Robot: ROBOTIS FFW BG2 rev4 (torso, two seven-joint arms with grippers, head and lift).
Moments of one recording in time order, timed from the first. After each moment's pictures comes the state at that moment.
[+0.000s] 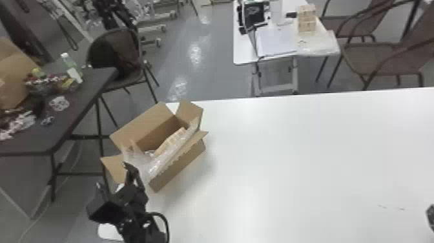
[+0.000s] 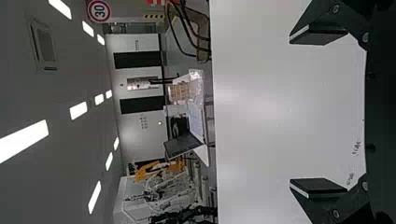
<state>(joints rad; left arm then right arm) 0.29 0.01 0.24 -1.52 0.18 -0.57 0.56 0.34 0.00 -0.29 -1.59 -0.14 -0.17 0.60</state>
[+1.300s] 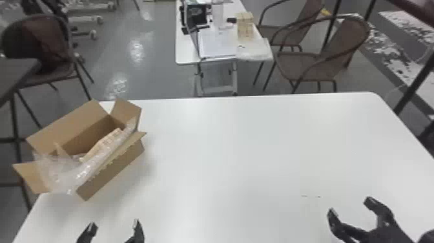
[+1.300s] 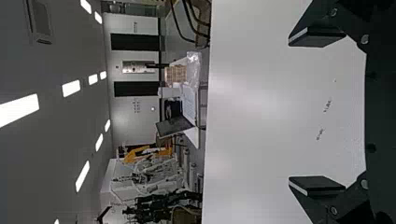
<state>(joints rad) 0.68 0.02 0.08 -1.73 0.10 -0.46 0.00 0.49 0.00 -0.22 -1.72 -0.07 -0.20 0.58</state>
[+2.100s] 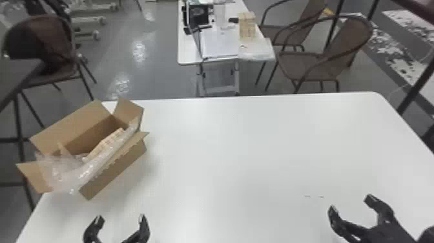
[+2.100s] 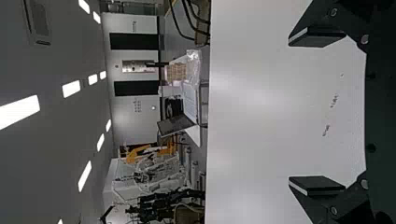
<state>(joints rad) 0.65 0.03 0.08 -1.72 0.11 -0.46 -0.04 0.47 0.00 -0.22 -1.72 -0.08 -0.17 0.58</state>
